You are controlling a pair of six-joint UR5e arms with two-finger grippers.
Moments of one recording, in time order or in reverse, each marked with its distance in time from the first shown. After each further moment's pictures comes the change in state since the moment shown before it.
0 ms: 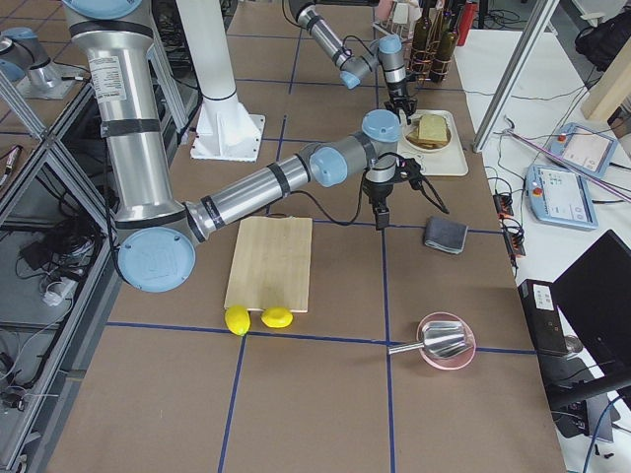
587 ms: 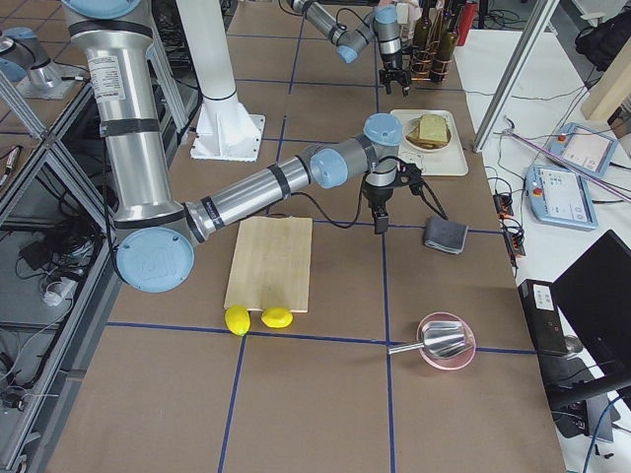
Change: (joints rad) left arm -0.113 0.245 -0.393 0.243 -0.136 0.307; right arm 0.012 -0.003 -0.011 -0.036 0.002 0.000
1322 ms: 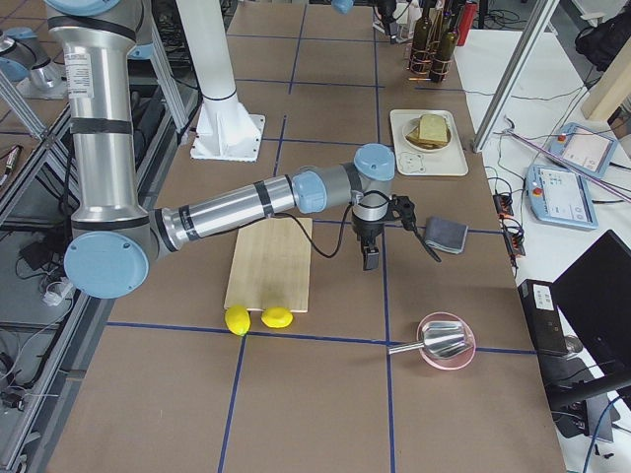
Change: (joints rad) left arm -0.238 0.321 -0.403 0.396 -0.052 0.894; right arm 0.149 -0.153 -0.002 -0.031 0.017 -0.260
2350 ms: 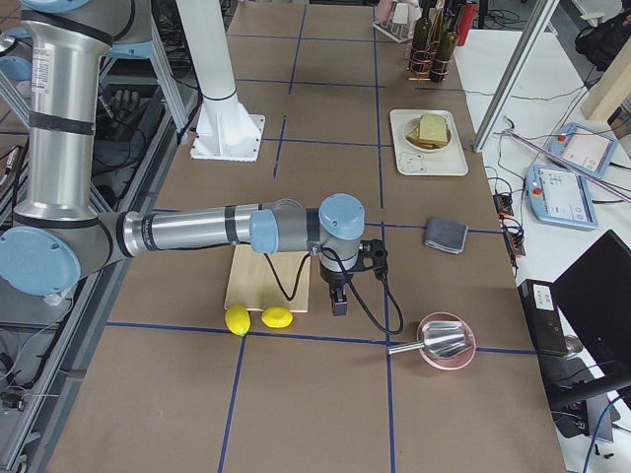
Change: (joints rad) left arm -0.358 0.307 0.001 0.247 -0.104 0.948; right arm 0.151 -0.145 -0.026 0.011 0.100 -0.189
